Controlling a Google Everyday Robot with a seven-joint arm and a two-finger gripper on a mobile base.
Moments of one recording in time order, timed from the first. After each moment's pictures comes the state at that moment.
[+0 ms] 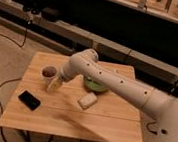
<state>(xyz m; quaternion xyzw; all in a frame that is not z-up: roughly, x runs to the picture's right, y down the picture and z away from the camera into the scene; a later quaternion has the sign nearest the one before) -0.148 0.050 0.772 0.24 -0.27 -0.90 0.22</state>
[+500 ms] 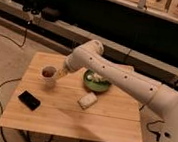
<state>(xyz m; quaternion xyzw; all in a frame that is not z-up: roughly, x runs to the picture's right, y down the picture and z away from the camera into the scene) -0.112 -0.023 0.770 0.17 -0.21 -0.89 0.36</state>
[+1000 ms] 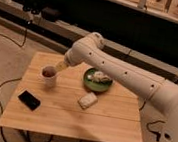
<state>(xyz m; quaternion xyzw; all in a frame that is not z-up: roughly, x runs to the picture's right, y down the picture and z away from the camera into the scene) -0.106 -0.045 0.765 0.15 -0.19 -0.88 0.40</state>
